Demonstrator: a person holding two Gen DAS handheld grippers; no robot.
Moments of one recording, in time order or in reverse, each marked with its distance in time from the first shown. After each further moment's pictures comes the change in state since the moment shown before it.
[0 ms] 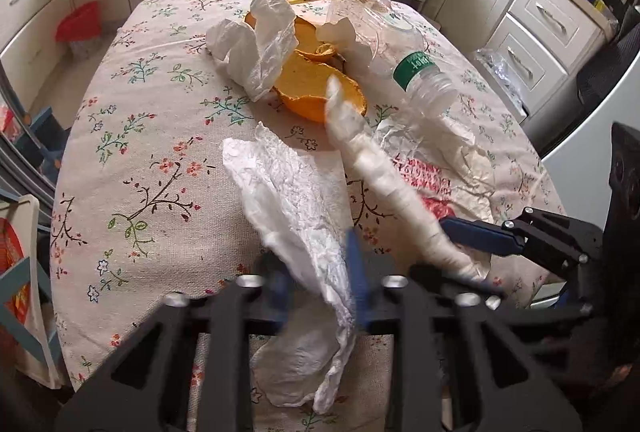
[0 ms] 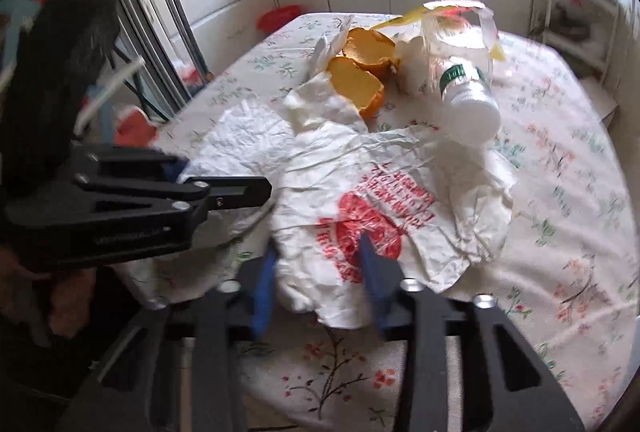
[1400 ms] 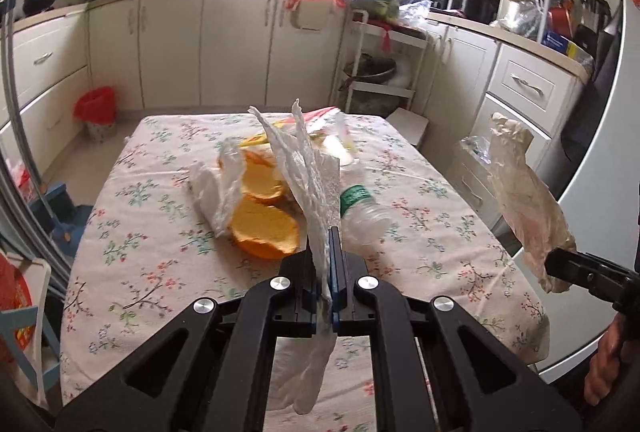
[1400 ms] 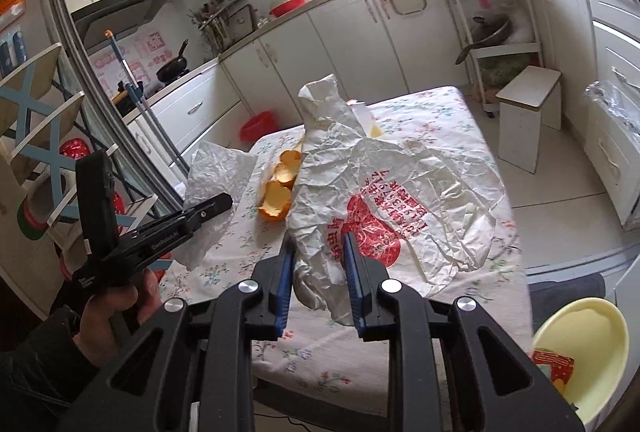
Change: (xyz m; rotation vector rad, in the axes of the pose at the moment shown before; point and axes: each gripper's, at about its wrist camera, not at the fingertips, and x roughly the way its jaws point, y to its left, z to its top) left arm -0.050 -0.061 0.019 0.029 -0.412 0.042; right arm -0.131 -0.083 -0.029 0.251 -0.336 0.038
